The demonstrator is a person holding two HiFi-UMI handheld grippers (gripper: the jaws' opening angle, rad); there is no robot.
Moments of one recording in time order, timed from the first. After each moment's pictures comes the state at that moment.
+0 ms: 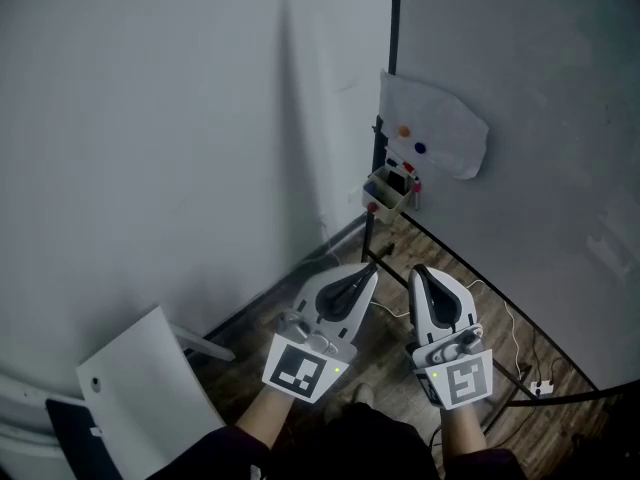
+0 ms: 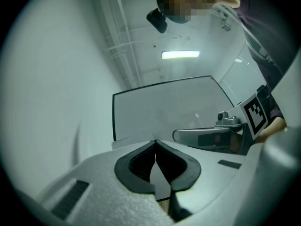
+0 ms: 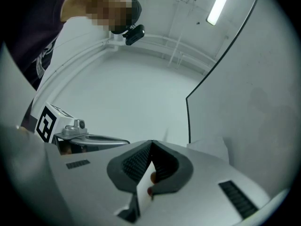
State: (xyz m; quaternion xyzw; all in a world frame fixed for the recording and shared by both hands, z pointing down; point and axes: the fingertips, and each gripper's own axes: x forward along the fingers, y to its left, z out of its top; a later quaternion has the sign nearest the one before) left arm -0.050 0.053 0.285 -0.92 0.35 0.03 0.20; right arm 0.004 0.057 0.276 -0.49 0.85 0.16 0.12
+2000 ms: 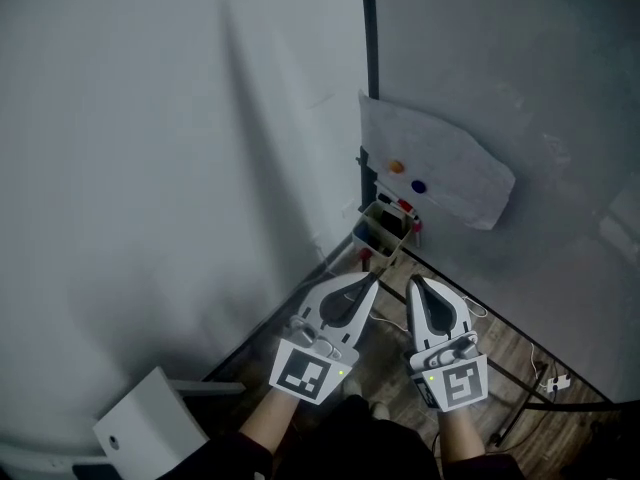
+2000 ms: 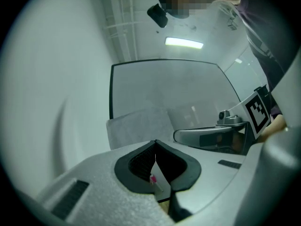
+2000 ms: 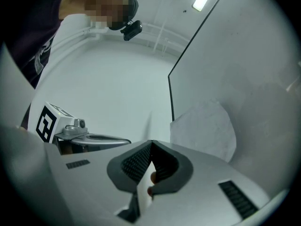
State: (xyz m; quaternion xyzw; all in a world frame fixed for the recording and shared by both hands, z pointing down) left arm -0.013 -0.131 0.334 -0.94 0.31 -0.01 0.14; right arm 0.040 -0.121 0.333 -0.55 0.83 0.09 0.11
